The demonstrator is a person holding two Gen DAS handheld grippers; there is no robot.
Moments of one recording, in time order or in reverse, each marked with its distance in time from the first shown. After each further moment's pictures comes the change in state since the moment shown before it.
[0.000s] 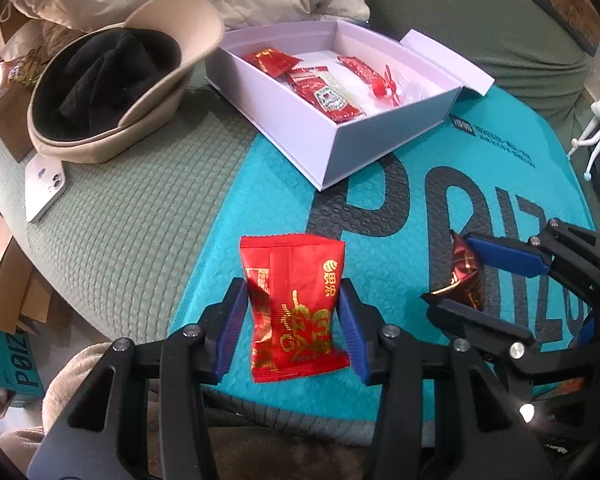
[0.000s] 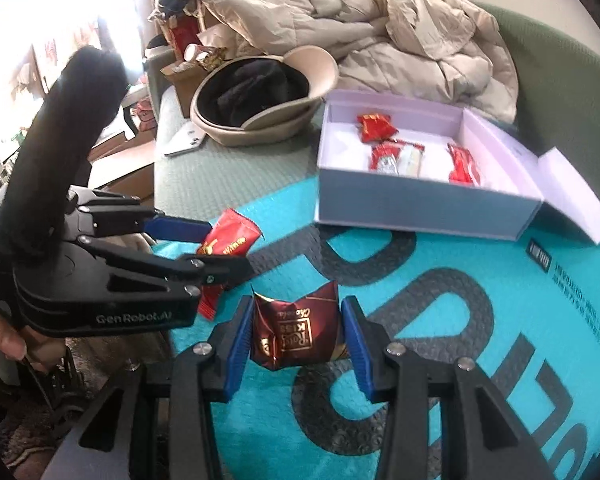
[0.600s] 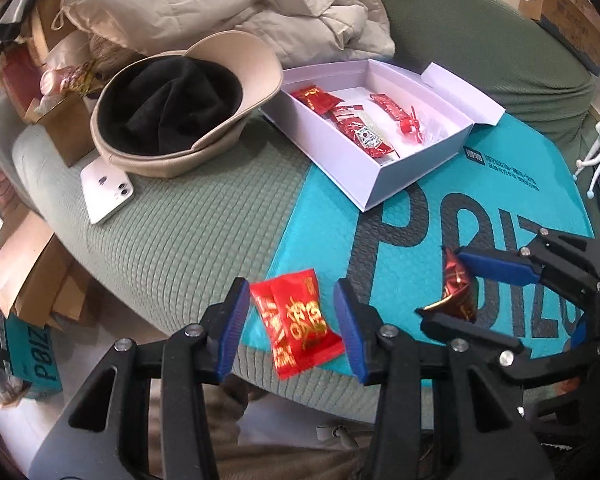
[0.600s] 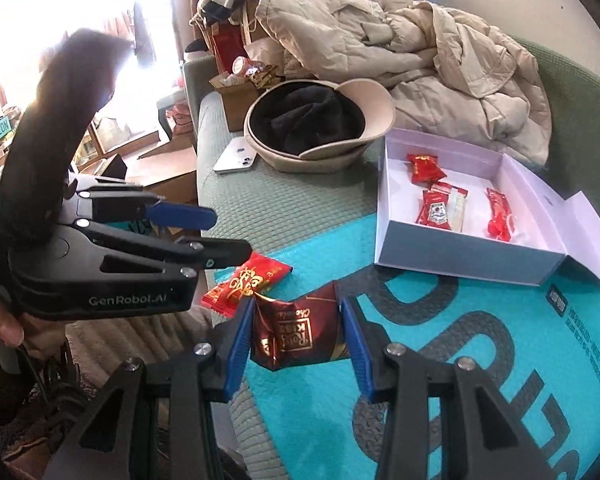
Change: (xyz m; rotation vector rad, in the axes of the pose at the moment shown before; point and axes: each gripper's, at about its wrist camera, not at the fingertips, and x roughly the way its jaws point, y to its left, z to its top) left arm -0.053 0.032 -0.004 -0.023 -0.075 0.079; right arm -0.011 0.041 0.023 -0.074 -0.033 0.073
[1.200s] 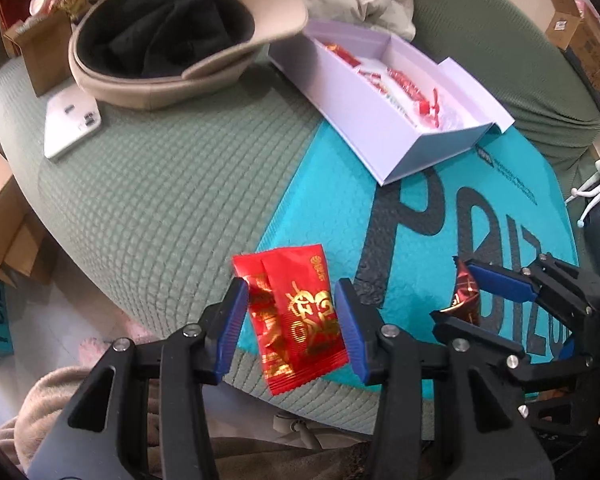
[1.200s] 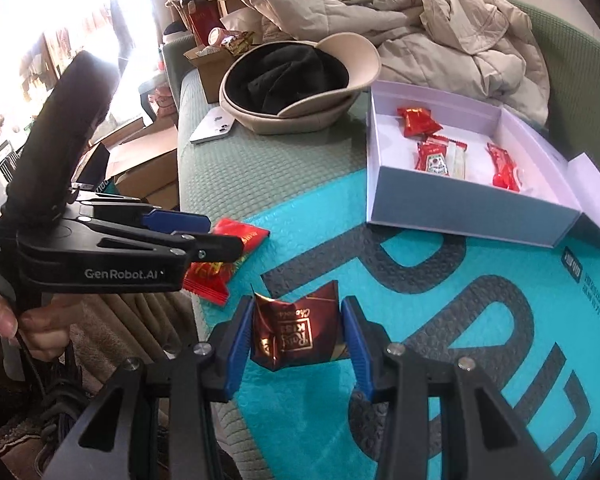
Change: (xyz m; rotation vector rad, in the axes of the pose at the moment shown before) left arm 0.055 0.020 -0.018 -0.157 0.107 -0.132; right arm 0.031 -0.018 -0.018 0.064 0.089 -0.009
